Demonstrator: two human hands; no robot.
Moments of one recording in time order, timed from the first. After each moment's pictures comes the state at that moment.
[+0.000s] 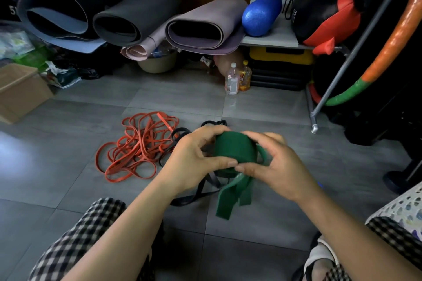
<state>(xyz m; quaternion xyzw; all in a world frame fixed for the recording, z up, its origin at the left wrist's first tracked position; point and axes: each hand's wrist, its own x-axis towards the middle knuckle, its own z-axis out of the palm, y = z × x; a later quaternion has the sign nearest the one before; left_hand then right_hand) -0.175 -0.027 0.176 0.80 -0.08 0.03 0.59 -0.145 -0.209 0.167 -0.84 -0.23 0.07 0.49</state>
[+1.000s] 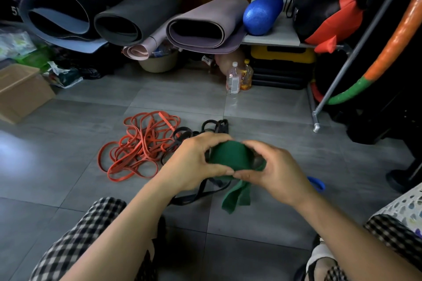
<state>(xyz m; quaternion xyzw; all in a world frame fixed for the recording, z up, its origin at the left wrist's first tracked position) -0.174 -0.018 0.172 0.89 -0.12 0.02 0.45 -0.148 -0.203 0.159 -0.86 -0.26 0.04 0.44</state>
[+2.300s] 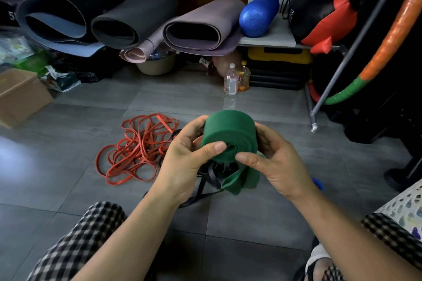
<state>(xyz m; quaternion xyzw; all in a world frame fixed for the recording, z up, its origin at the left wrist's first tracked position) -0.181 -0.041 0.180 0.55 -0.02 0.05 0.83 -0.145 -0.203 0.167 -0.68 -0.20 0.08 0.70</state>
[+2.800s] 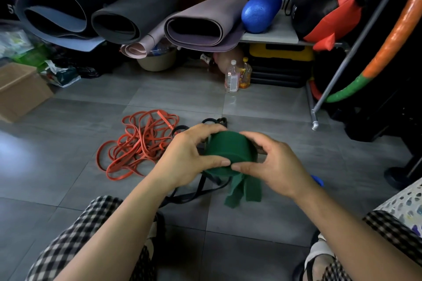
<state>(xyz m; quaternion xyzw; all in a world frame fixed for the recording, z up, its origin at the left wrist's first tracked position) -0.177 -0.016 0.177 0.86 -0.10 0.05 0.50 -0.147 -0.202 0.168 -0.82 -0.24 0.09 0.51</state>
